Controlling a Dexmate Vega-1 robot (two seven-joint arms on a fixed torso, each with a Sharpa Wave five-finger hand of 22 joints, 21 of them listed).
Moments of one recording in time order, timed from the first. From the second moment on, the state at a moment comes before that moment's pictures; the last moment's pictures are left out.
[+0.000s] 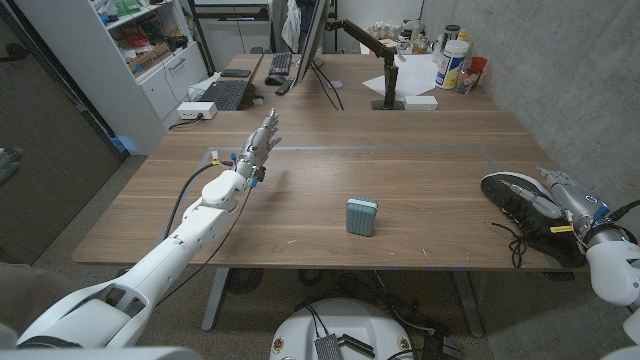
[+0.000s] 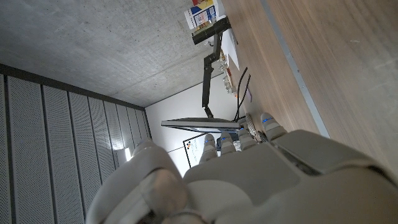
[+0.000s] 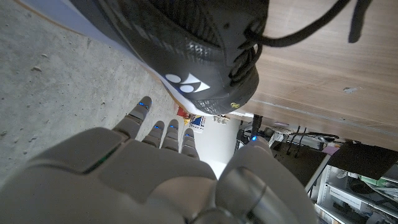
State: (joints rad) left arm 0.78 0.51 0.41 -1.30 -0.57 -0.26 -0.02; left_hand 0.31 0.10 -0.03 0.00 0.20 -0.04 -0.06 0.19 0.18 -0.12 0.01 0.21 0.19 -0.15 0.07 0.19 0.18 -0.05 0.18 0.20 0.17; right arm -1.78 -0.78 0.32 -2.00 -0.54 -0.32 -0.22; right_hand 0.20 0.05 -0.01 -0.01 0.20 -0.03 -0.04 0.19 0.19 -0.01 0.00 0.21 0.19 -0.09 -0.04 0.20 0.19 0.13 0.07 0.19 0.17
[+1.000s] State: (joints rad) left arm 0.79 0.52 0.40 -1.30 -0.58 -0.27 -0.03; left_hand 0.31 0.10 -0.03 0.00 0.20 -0.02 -0.06 0.19 0.18 -0.11 0.01 0.22 0.19 -0.15 0.07 0.19 0.18 -0.05 0.18 0.20 0.17; right arm -1.79 -0.79 0.30 -2.03 -0.53 -0.38 -0.23; right_hand 0.20 0.05 -0.01 -0.01 0.20 -0.03 -0.04 0.19 0.19 -0.01 0.00 0.20 0.19 -0.09 -0.04 0.20 0.19 0.13 0.07 0.19 0.17
